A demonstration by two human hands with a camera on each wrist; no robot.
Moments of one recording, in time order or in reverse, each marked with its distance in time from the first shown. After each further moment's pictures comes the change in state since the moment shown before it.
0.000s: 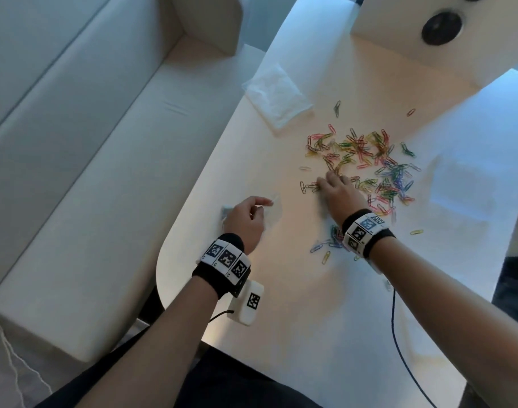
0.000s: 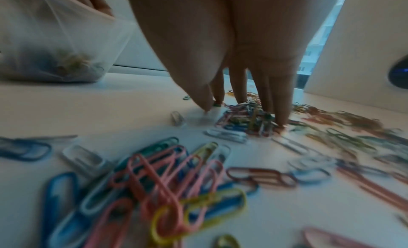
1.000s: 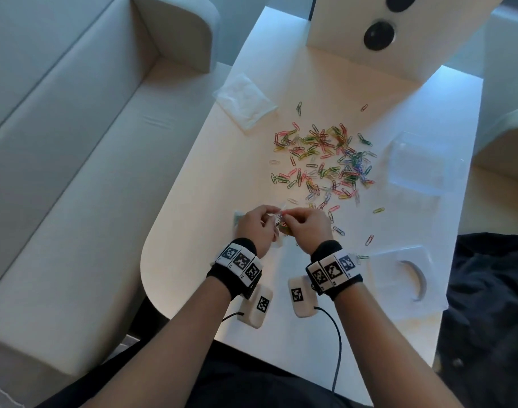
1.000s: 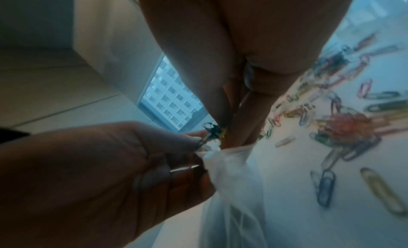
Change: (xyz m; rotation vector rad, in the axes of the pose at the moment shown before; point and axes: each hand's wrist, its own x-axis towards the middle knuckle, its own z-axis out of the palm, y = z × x) left_hand -0.053 0.019 0.063 0.013 -0.077 0.031; right_hand -0.114 -0.078 -0.041 1.256 0.123 0.562
